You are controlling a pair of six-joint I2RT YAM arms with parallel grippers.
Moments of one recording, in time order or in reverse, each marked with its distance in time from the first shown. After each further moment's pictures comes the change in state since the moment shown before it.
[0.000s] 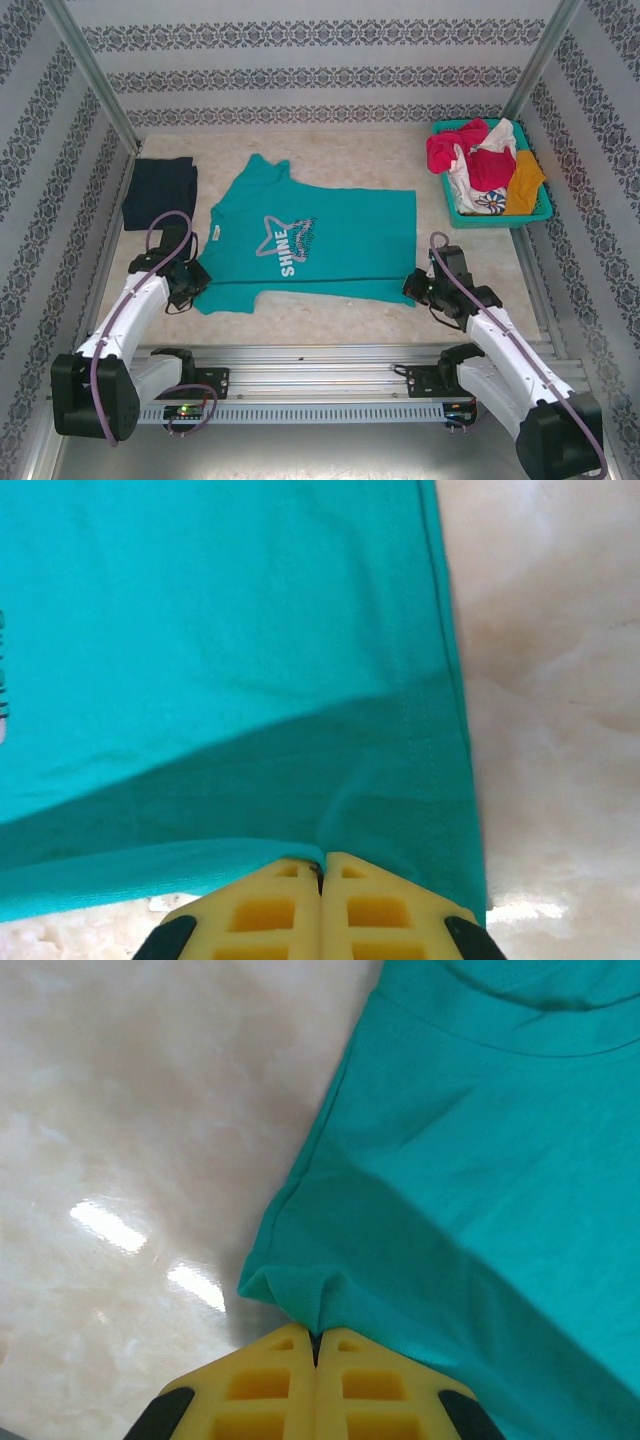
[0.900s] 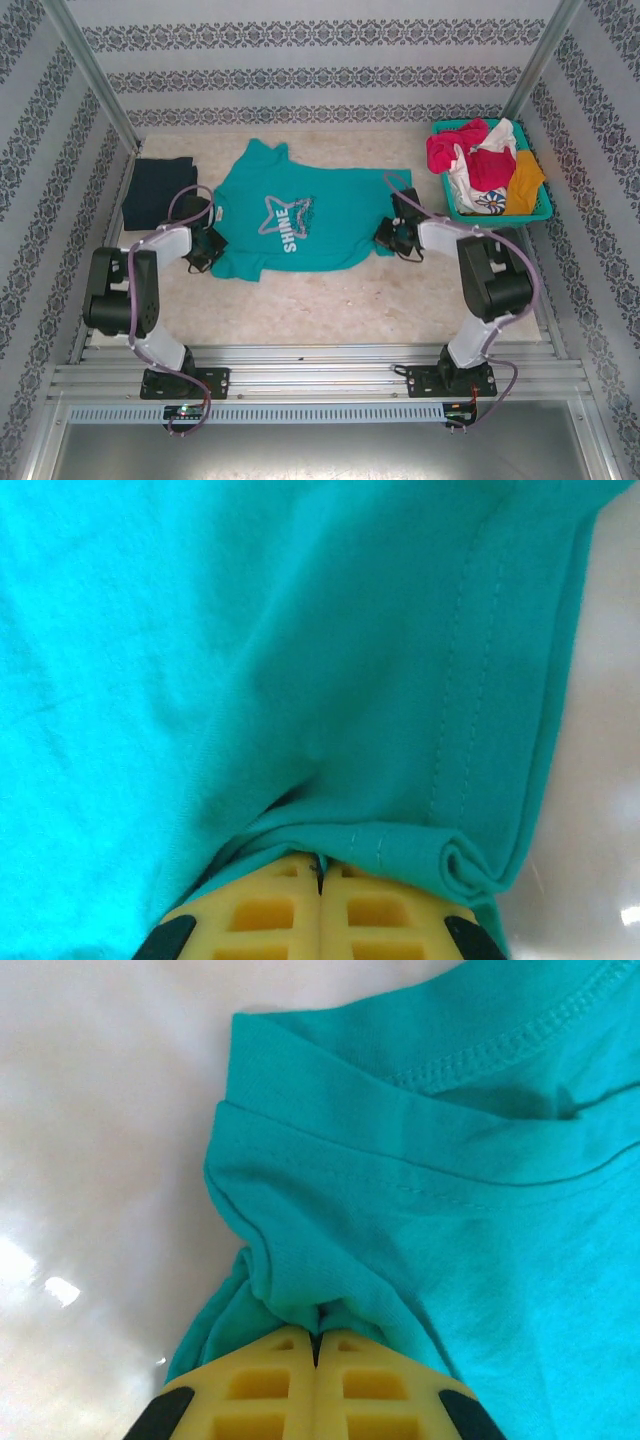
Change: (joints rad) left arm 0.001 0.595 0.240 0.406 0.056 -0.079; right arm 0.013 0.960 0.558 0.288 0.019 0.028
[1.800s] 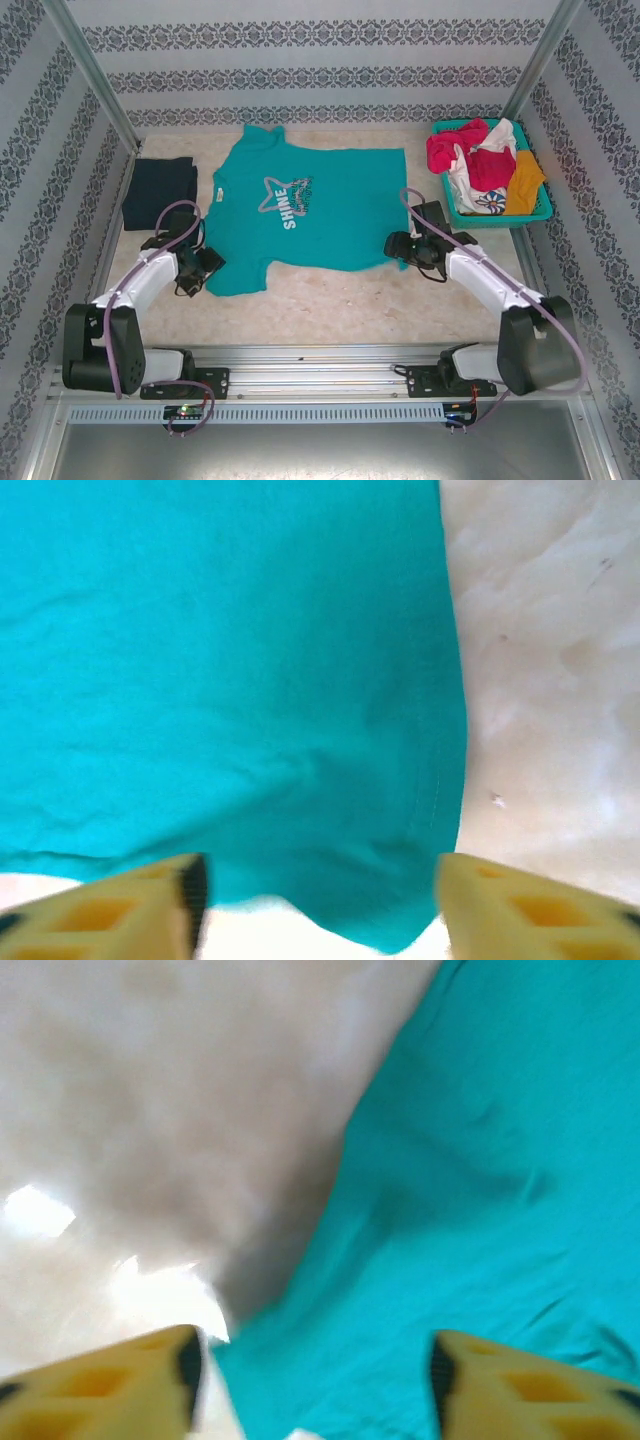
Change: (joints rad) left arm 0.000 -0.376 -0.162 -0.272 0.011 0.018; right arm 0.005 -0.505 -0.211 -0.233 0.088 -0.195
